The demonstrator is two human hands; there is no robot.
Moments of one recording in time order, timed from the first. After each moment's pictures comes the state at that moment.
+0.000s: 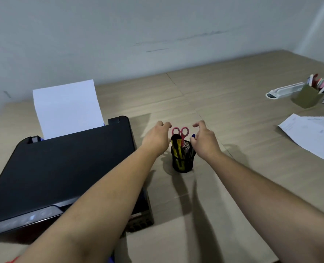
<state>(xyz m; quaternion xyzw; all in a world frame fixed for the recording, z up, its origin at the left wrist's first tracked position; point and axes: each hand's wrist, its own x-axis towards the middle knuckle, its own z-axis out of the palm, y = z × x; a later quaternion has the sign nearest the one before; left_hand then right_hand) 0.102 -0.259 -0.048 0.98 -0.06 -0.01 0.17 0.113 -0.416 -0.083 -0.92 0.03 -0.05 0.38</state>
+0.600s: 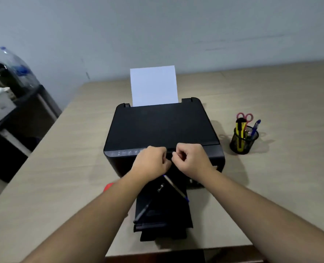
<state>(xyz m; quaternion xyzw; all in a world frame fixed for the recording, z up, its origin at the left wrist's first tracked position) -0.154 -0.054 -0.038 0.99 0.06 -0.01 0.16 -0.110 -0.198 -0.055 -0.86 -0.31 -0.07 0.40</state>
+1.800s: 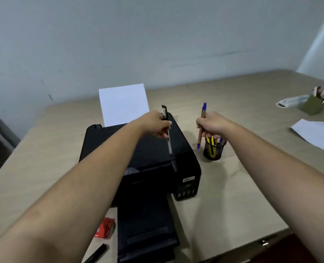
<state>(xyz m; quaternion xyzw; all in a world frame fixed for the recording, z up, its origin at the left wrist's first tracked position) -0.031 -0.088 0.059 0.89 0.00 -0.13 0.44 -0.006 -0.288 0.041 -0.90 -0.01 0.10 0.42</state>
